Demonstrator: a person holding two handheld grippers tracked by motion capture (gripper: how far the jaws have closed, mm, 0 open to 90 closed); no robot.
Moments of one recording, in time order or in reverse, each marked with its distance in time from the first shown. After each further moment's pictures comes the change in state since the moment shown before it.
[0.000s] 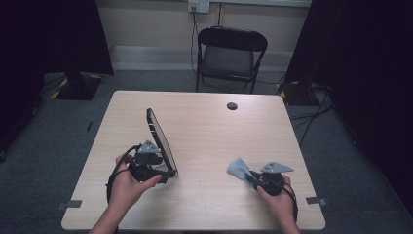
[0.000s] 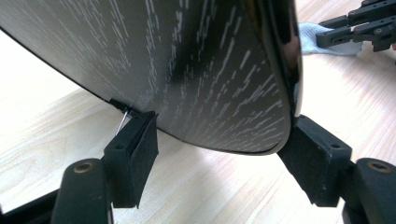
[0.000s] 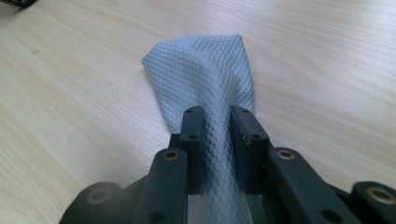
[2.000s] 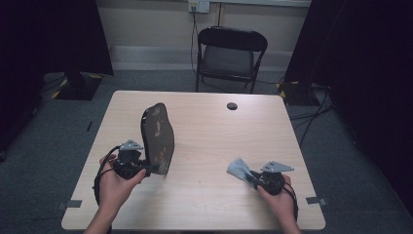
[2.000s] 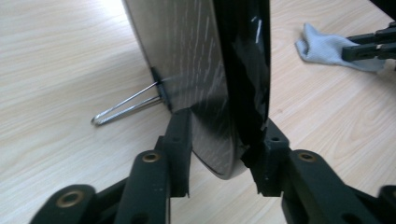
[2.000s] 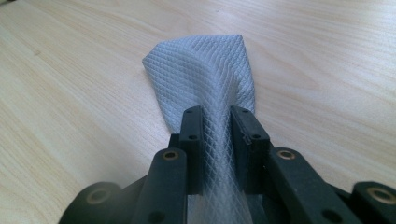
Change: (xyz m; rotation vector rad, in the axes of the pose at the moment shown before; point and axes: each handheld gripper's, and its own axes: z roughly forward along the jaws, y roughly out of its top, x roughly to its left) left arm 0.031 -0.017 -0.023 -0.012 0.049 -0.156; right arm -0.002 0.000 0.000 0.001 0.014 0.002
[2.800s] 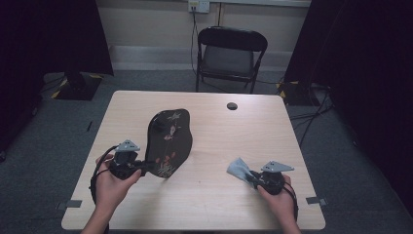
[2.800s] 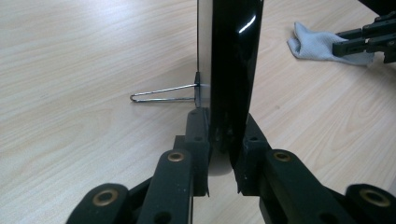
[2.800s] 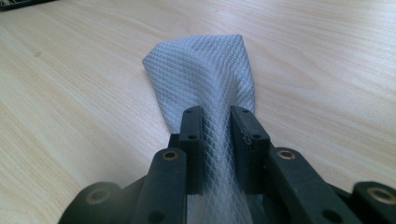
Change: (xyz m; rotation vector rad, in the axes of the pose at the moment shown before) left arm 0.004 -0.004 -0.003 -0.030 -0.047 0.069; right arm -0.001 0.000 0.000 0.000 0.003 0.007
